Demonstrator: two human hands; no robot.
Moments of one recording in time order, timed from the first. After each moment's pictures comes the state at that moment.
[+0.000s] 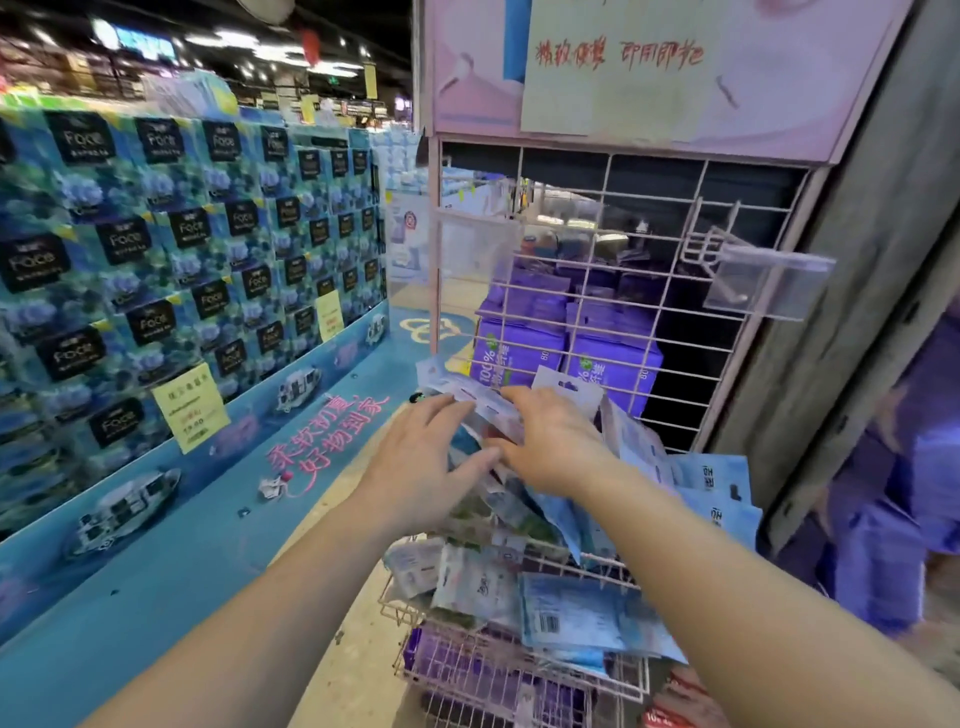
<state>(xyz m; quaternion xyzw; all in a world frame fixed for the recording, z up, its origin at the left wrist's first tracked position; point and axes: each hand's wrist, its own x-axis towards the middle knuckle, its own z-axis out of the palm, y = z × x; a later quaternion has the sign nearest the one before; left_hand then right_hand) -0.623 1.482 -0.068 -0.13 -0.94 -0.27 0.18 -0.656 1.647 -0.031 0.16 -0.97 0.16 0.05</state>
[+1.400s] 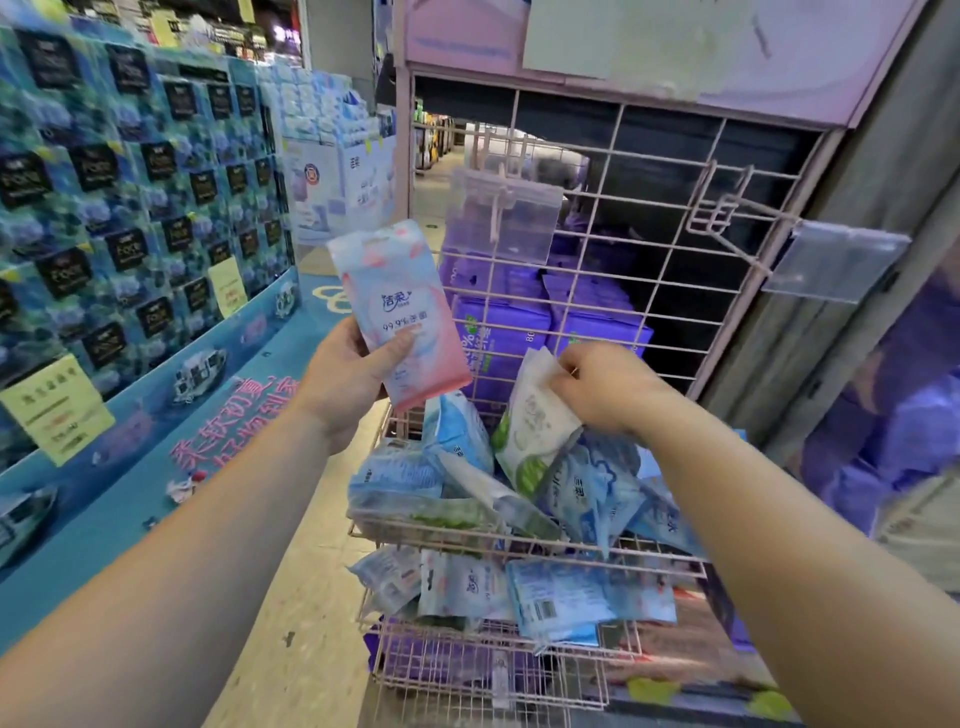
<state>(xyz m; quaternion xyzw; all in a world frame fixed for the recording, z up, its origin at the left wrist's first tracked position) -0.730 1.429 -0.049 -0.11 -0.60 -0.79 0.05 -0.681 1.666 0.008 0.00 -0.99 0.13 0.04</state>
